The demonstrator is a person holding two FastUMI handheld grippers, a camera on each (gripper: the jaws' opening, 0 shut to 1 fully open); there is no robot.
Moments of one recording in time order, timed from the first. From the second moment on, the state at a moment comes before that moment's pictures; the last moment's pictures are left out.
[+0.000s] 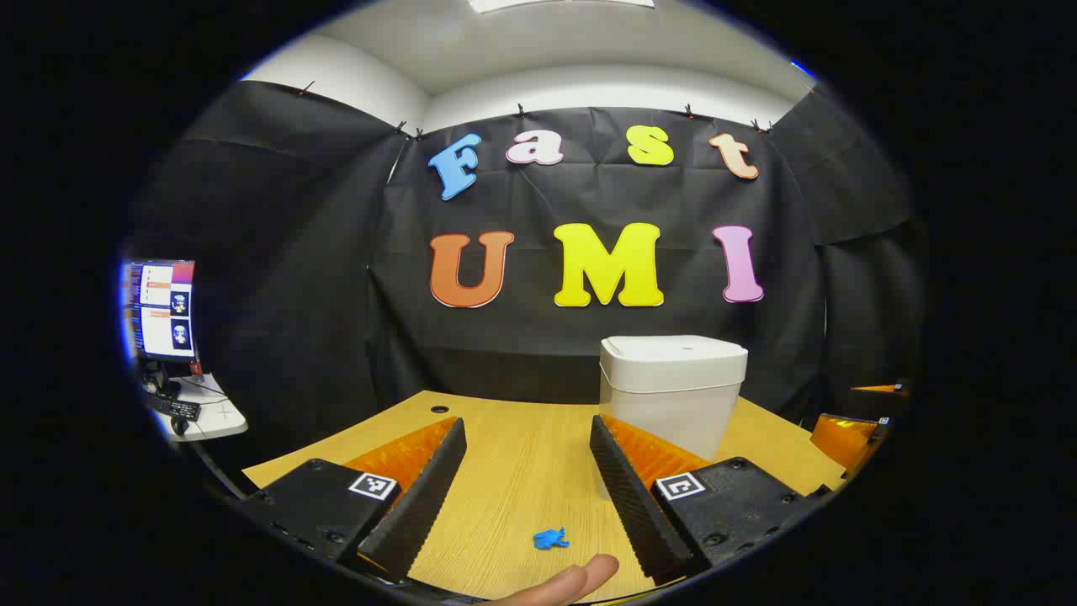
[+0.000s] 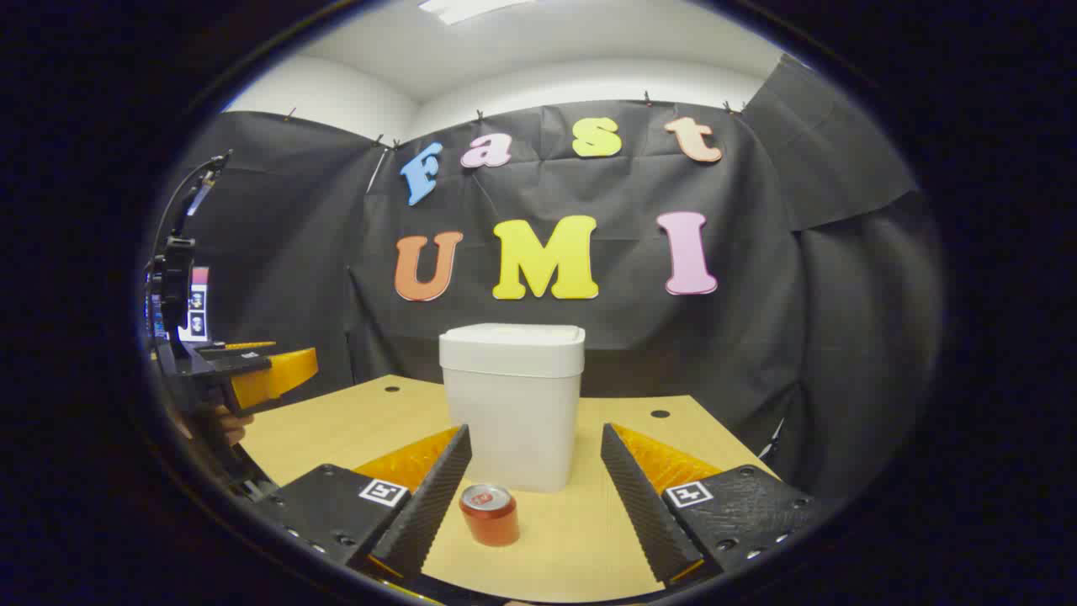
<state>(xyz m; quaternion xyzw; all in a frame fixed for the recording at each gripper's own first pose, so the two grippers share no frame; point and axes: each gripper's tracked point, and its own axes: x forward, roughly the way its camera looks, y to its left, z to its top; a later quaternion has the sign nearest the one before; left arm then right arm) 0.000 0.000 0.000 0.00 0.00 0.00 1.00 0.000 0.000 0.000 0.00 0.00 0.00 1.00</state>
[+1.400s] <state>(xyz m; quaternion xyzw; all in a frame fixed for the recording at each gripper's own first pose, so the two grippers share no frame) 0.005 -0.015 -0.013 0.02 0.02 -0.01 1.00 0.048 -0.021 0.056 0.00 0.00 -0.01 1.00</state>
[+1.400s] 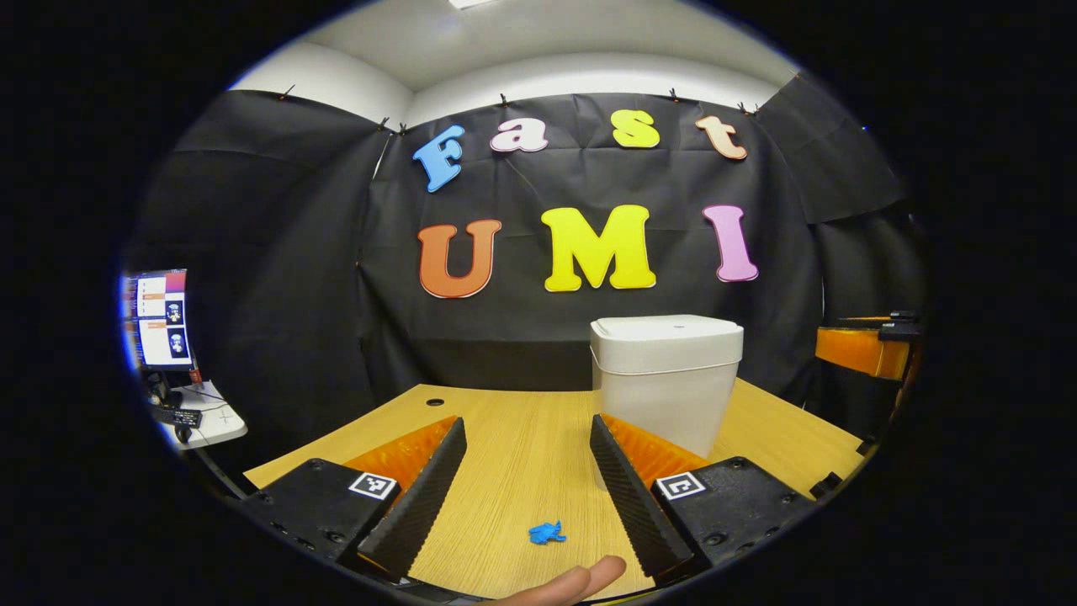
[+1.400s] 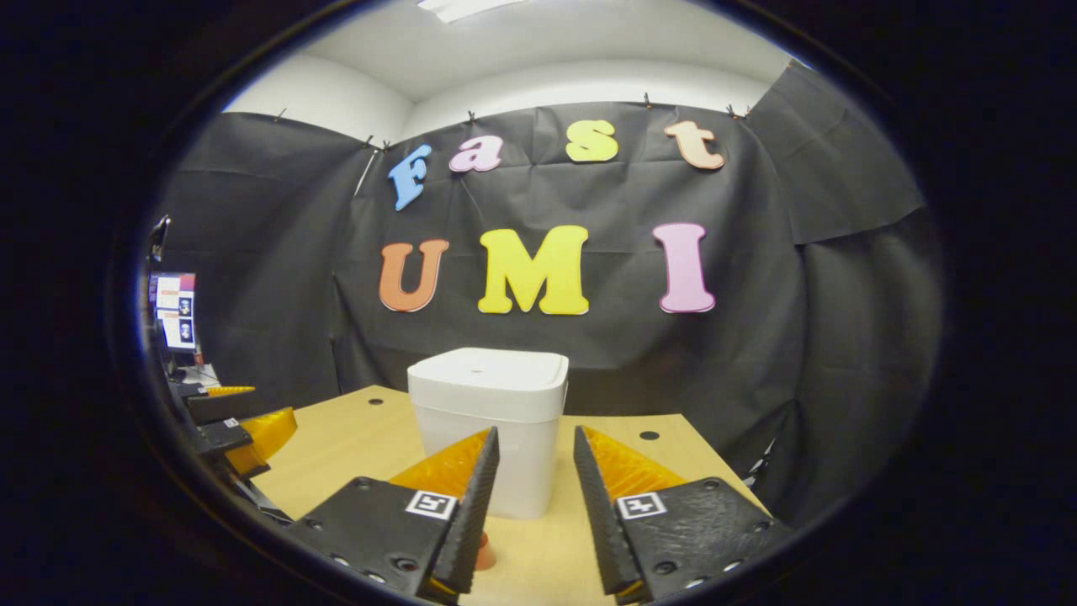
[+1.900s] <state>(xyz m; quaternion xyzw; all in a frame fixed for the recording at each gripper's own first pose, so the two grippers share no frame) 0.003 -0.009 -0.011 0.02 0.02 -0.01 1.00 0.105 0.039 0.109 -0.01 0.02 0.05 1.00</state>
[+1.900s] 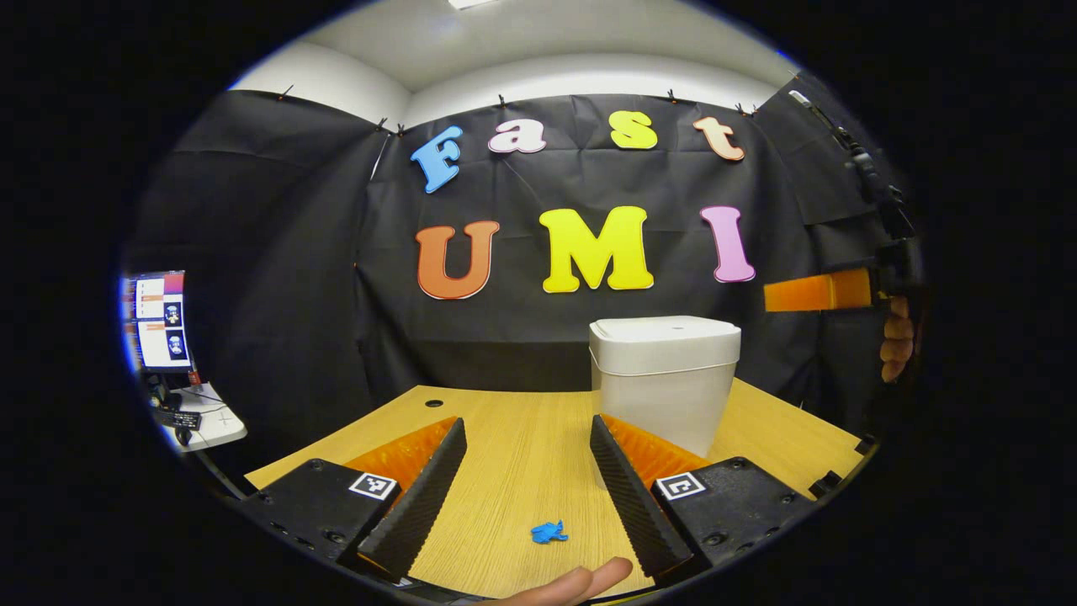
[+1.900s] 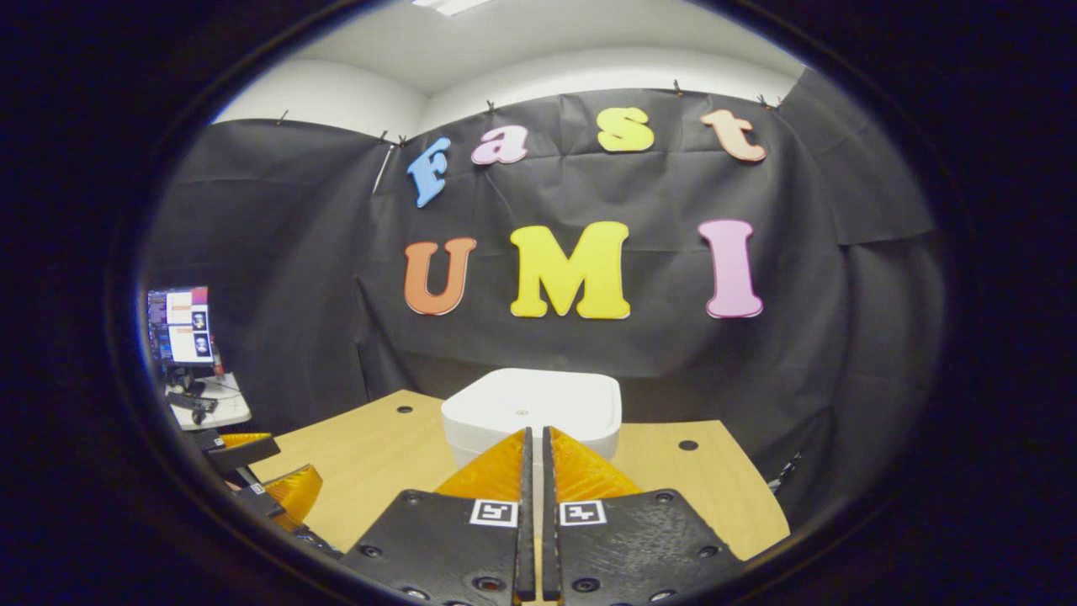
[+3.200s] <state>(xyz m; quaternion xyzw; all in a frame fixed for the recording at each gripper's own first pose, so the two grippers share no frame) 0.009 0.015 -0.011 0.00 0.02 0.01 1.00 0.202 0.059 0.066 -0.03 0.15 -0.01 0.99</state>
